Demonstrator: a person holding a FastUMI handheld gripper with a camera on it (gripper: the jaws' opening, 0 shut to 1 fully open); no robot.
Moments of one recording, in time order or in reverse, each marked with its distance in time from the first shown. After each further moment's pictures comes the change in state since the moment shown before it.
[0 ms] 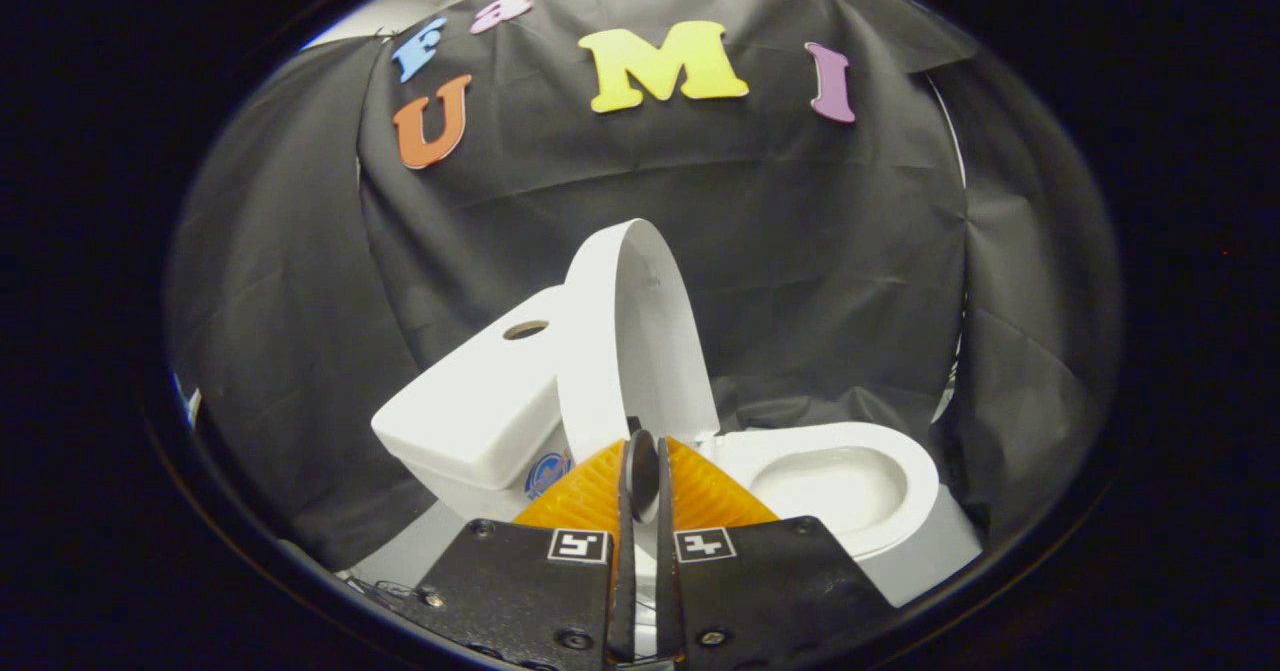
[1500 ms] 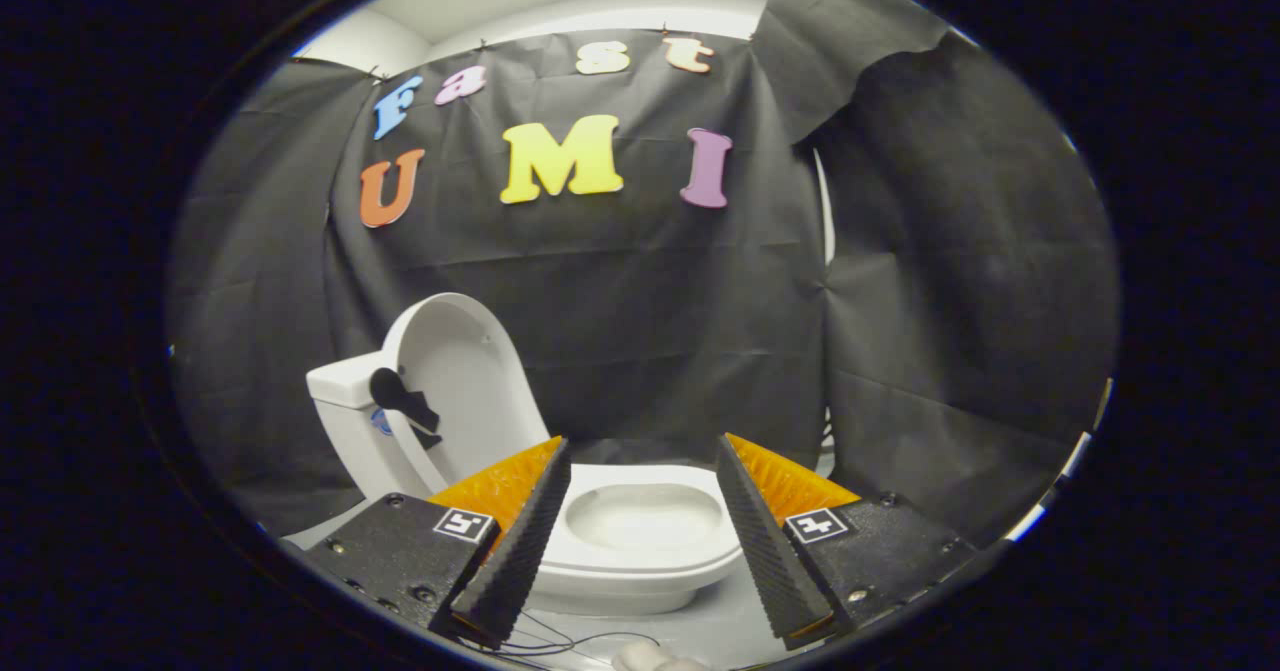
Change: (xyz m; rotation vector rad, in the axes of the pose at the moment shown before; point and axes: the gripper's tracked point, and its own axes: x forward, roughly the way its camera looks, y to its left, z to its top) arm -0.159 -0.245 -0.028 0.012 -0.313 -0.201
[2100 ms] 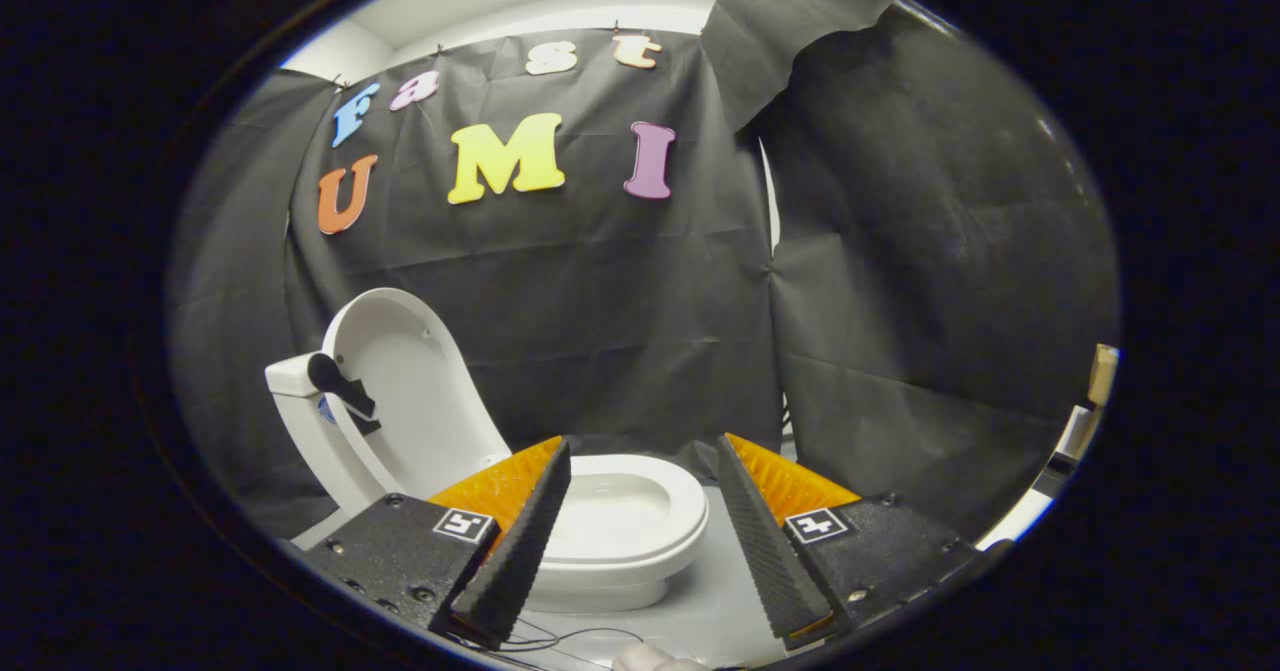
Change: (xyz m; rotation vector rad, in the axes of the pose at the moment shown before) arm -0.001 -0.049 -0.024 0.036 0.004 -0.076
